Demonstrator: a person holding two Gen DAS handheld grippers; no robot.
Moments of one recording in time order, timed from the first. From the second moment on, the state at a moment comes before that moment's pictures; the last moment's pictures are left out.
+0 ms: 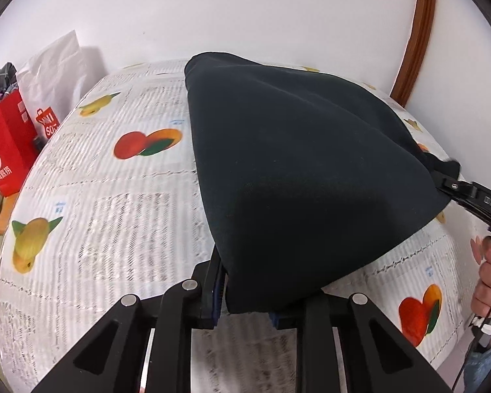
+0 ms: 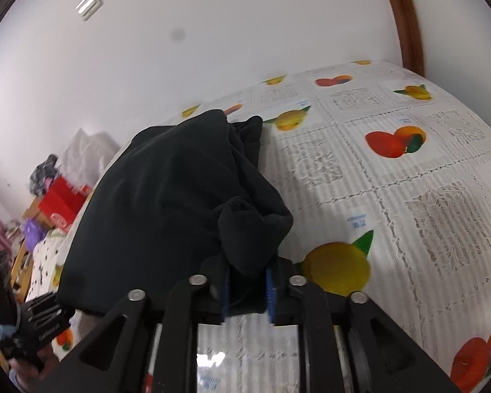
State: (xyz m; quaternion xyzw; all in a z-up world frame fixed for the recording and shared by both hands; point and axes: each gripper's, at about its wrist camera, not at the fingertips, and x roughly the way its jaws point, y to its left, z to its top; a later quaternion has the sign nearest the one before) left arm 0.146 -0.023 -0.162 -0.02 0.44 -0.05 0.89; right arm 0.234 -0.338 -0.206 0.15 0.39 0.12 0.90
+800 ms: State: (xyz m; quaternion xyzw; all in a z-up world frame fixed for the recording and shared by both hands) left arm 0.140 0.011 -0.111 -0.03 0.41 -0.07 0.91; right arm 0.251 -0.315 -0.153 0.04 0.38 0.08 0.92
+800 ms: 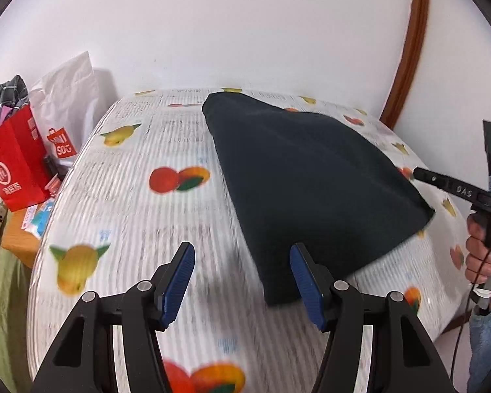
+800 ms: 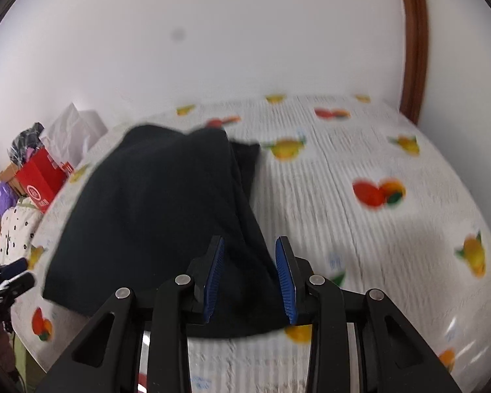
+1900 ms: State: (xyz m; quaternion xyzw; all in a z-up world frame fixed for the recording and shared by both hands) left arm 0.256 0.008 -0.155 -0.07 0.48 -0.13 0.86; right arm 0.453 -0.282 -0.177 0.08 0.43 0.18 0.88
